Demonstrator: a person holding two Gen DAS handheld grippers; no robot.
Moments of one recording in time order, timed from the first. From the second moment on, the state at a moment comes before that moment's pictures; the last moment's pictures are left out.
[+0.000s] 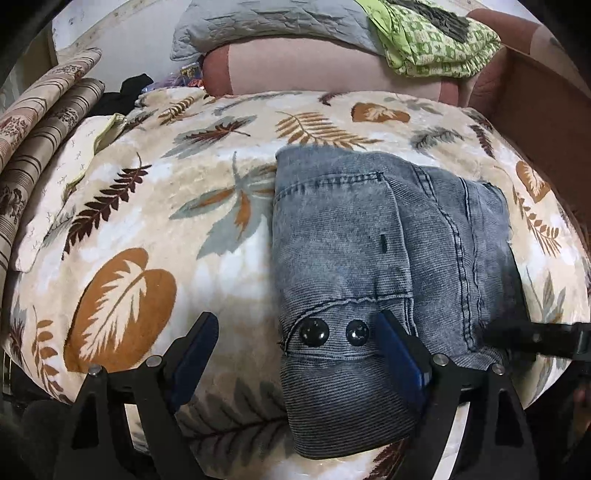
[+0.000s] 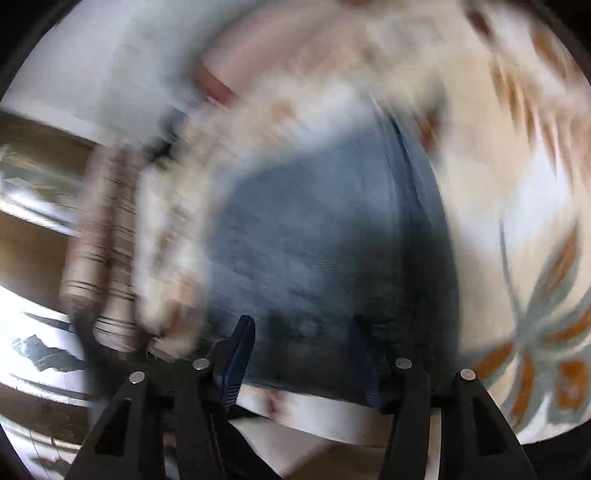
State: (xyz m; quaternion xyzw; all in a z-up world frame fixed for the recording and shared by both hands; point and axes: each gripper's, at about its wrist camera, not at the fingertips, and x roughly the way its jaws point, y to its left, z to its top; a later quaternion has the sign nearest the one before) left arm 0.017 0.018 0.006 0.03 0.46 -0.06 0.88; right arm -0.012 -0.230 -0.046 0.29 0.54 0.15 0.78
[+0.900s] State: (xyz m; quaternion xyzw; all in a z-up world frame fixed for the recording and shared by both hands) left arm 0.012 0.040 0.022 -0.03 0.45 -0.08 0.89; right arm 0.056 -0.227 -0.009 0.23 0.52 0.10 0.82
